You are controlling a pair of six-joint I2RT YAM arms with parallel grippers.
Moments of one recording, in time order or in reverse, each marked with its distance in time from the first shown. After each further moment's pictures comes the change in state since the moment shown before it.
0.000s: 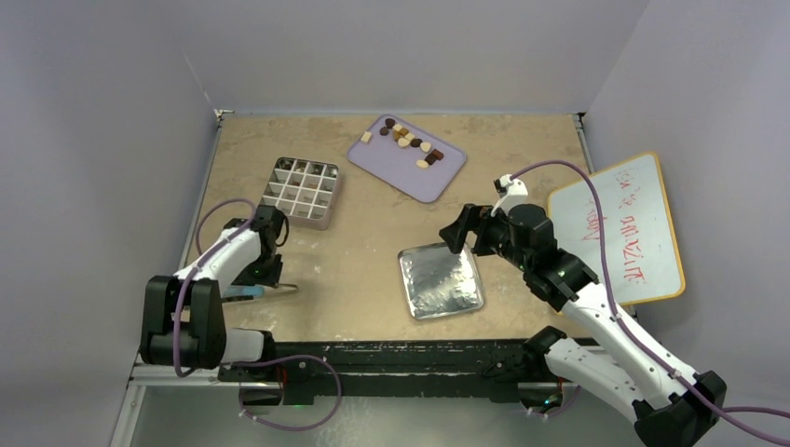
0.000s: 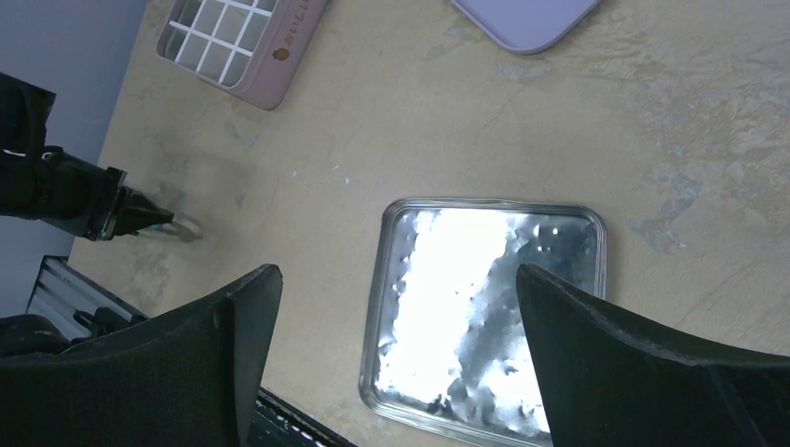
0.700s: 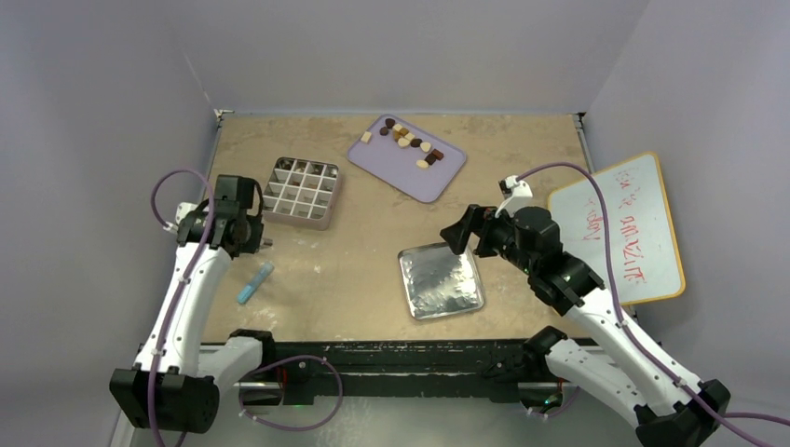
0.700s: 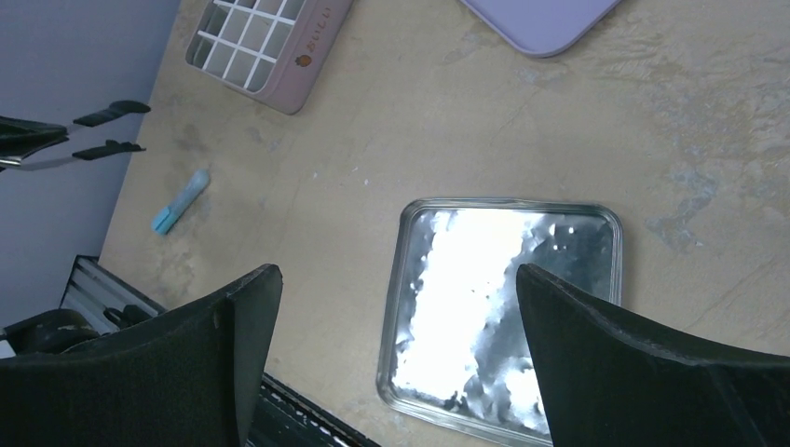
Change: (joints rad) left arm 0.000 -0.321 0.333 -0.177 -0.048 0.122; right arm 0.000 -0.047 0.001 -0.013 -0.014 0.026
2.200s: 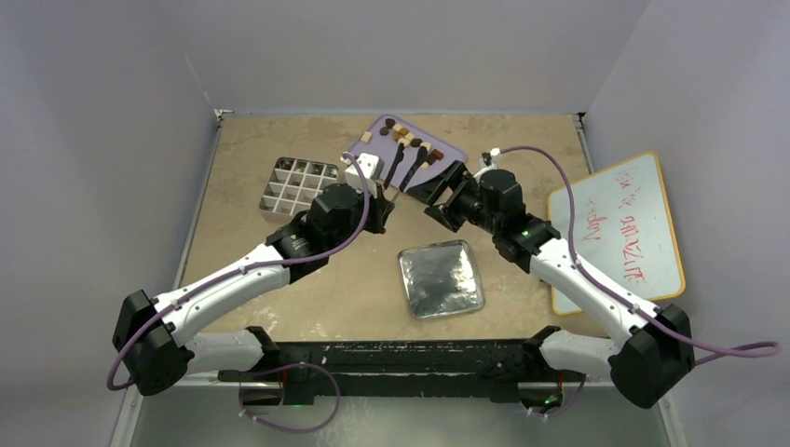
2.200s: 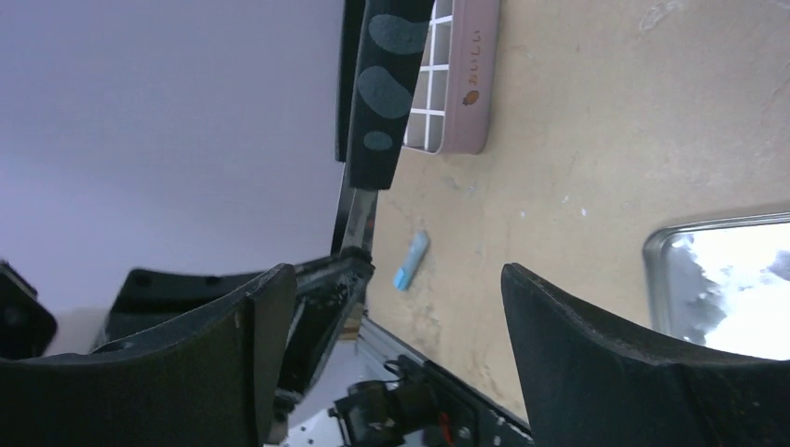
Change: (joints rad) left arm -0.753 0.156 -0.091 1.034 0.198 1.109; right arm 0.000 0.372 0.153 0.254 -0.127 0.604
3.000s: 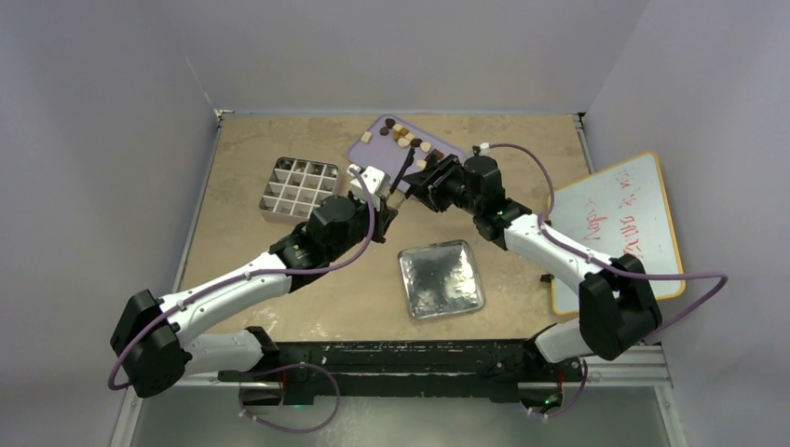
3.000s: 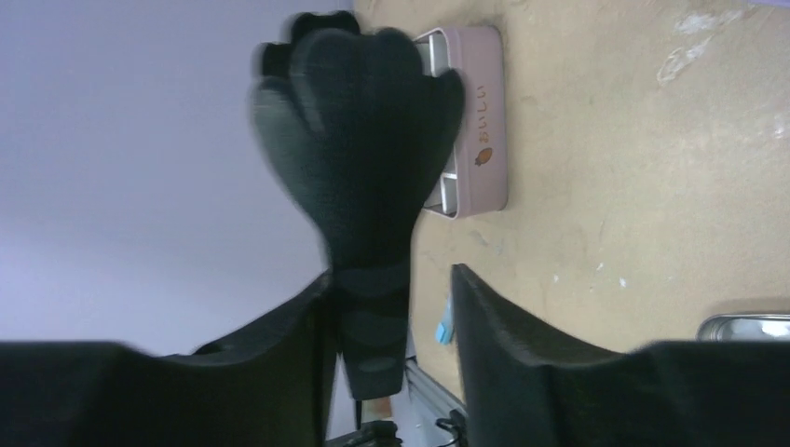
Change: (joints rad) left arm -0.017 -0.017 -0.126 0.189 0.063 0.131; right arm -0.051 0.286 0.045 0.243 -0.027 0.183
